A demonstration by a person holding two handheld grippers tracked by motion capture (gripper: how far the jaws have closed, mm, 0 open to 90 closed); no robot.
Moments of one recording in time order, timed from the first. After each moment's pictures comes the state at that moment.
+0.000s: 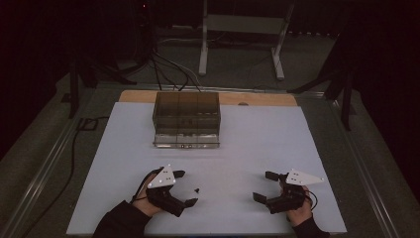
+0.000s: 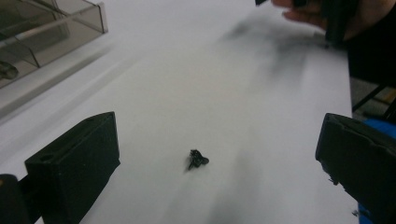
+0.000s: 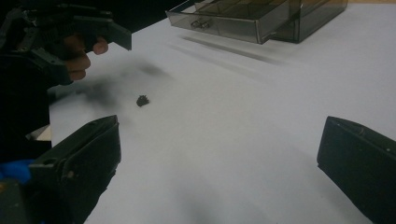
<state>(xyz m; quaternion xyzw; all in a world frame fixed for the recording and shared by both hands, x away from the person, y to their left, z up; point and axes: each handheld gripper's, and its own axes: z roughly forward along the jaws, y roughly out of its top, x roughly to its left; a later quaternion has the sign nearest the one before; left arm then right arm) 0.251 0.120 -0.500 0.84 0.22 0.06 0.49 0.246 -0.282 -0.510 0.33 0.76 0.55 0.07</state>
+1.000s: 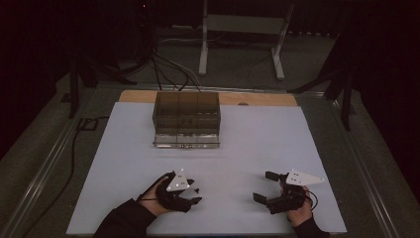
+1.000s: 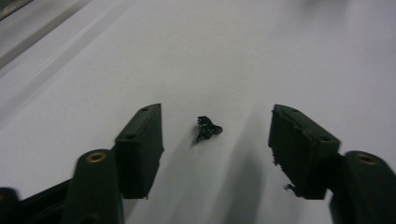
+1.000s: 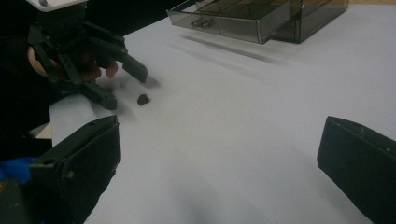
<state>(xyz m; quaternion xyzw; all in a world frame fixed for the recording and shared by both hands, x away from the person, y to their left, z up) 0.257 0.098 -0.519 0.89 0.21 0.08 0.40 0.246 -0.282 -0.509 0.32 0.77 0.55 0.07</state>
